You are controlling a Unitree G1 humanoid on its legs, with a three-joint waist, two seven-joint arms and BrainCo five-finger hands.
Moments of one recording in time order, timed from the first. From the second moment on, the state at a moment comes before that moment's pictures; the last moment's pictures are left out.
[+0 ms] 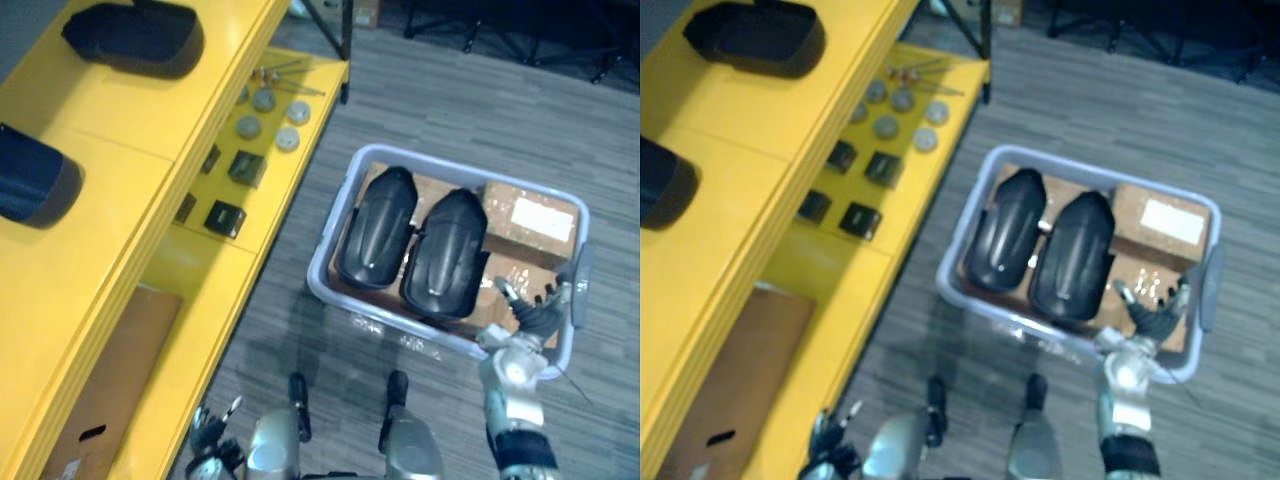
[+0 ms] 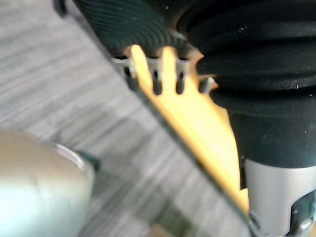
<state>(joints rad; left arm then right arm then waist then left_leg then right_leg) 0.14 0.04 0.02 0.68 -0.41 -0.24 0.27 -0.27 -0.28 -0.26 0.53 0.33 -0.21 -0.61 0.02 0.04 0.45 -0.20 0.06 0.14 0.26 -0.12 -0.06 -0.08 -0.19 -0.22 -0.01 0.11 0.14</state>
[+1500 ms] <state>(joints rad) 0.08 0.10 -0.13 0.77 -0.50 -0.28 0.26 -0.89 -0.81 -0.12 1.26 0.15 0.42 -0.17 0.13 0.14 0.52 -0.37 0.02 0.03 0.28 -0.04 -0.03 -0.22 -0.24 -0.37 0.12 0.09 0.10</state>
